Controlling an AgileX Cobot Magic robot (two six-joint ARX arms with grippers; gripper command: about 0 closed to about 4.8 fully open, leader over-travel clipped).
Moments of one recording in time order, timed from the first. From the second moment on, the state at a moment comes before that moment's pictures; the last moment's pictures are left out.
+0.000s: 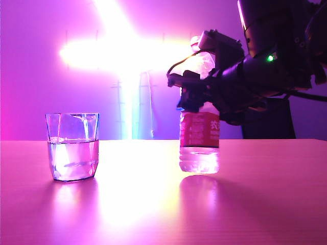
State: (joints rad) left arm -0.07 0.00 0.00 -0.03 -0.07 0.01; right arm 0.62 1.62 0.58 0.85 0.17 0.23
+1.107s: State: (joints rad) left arm -0.07 0.00 0.00 -0.03 -0.07 0.01; right arm 0.62 1.52 0.50 0.74 0.09 0.21
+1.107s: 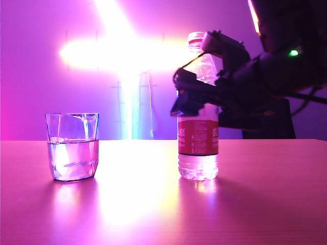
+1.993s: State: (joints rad) left arm -0.01 0.00 0.00 -0.03 -0.07 0.01; right arm 0.66 0.96 0.23 0.45 0.16 0.27
